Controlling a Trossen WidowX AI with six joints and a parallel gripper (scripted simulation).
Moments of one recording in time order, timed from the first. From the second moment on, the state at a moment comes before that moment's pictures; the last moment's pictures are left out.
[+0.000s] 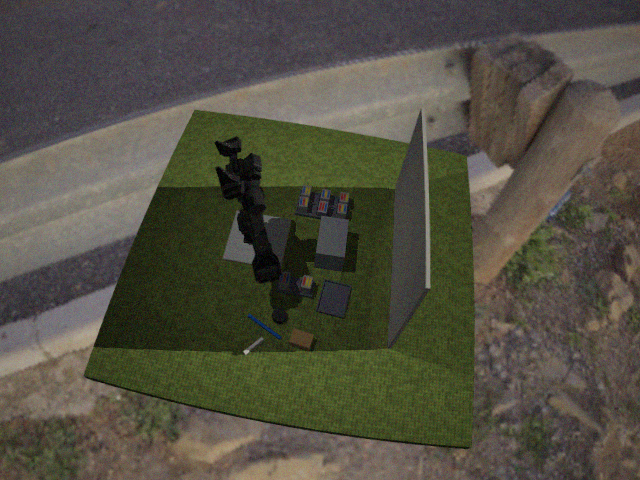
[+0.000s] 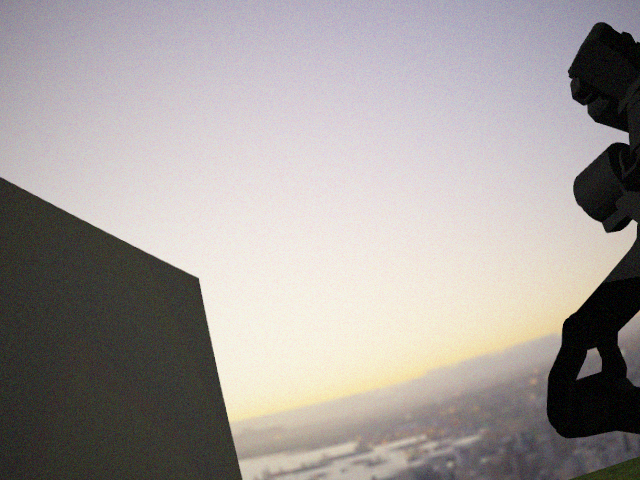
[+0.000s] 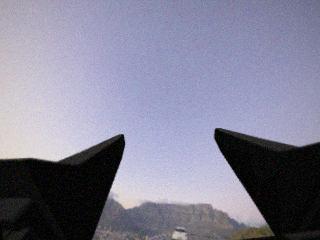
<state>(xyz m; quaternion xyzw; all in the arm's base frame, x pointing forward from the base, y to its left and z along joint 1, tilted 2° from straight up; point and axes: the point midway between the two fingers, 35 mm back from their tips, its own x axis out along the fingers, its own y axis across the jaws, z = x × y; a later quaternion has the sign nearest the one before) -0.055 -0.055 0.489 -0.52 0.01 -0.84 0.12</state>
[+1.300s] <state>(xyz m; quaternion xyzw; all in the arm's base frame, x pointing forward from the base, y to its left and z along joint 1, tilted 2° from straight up) 0.102 0.273 0.492 -0.38 -0.11 -0.63 -0.67</state>
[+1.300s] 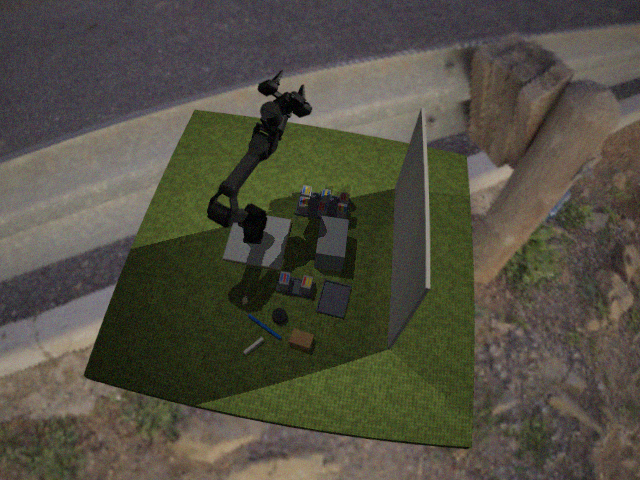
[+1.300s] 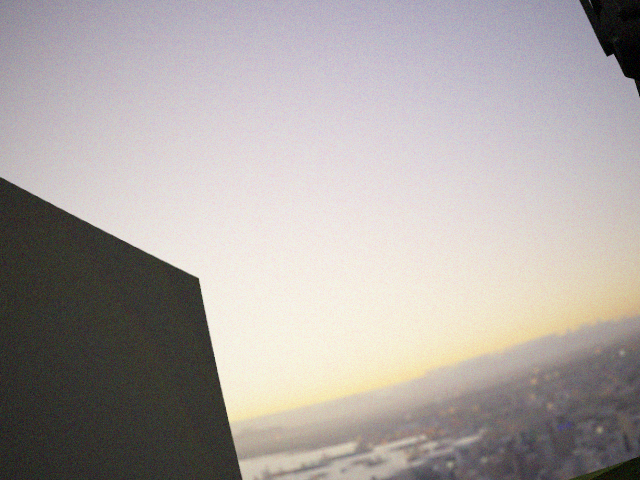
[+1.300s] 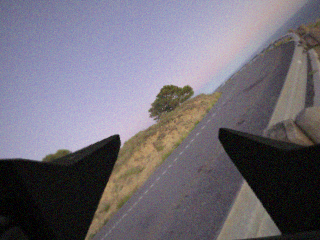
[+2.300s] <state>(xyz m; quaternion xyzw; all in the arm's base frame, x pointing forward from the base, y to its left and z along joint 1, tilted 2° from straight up) 0.386 0.048 0.258 -0.04 -0.54 -0.01 -0.84</state>
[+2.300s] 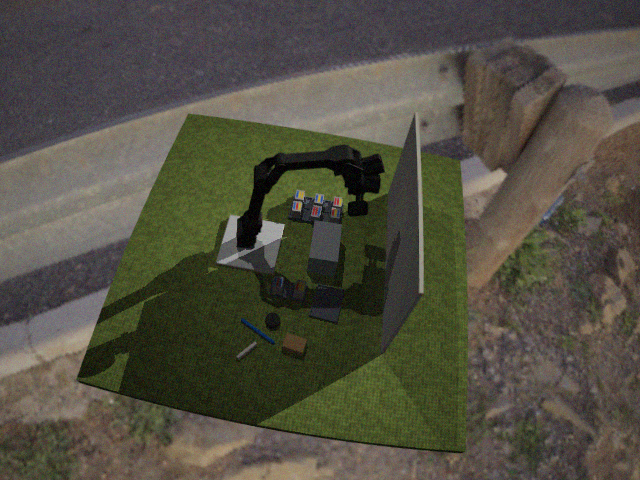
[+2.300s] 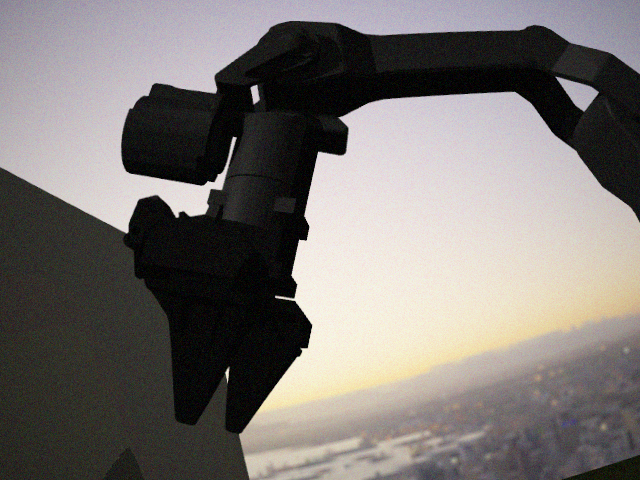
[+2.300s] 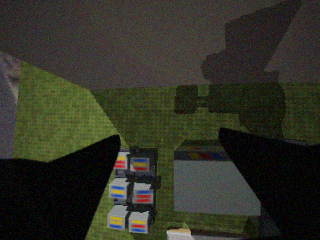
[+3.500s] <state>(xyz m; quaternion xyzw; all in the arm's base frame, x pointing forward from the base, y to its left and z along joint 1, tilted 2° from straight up) 0.305 0.086 0.202 0.22 -0.65 -0.20 -0.70</state>
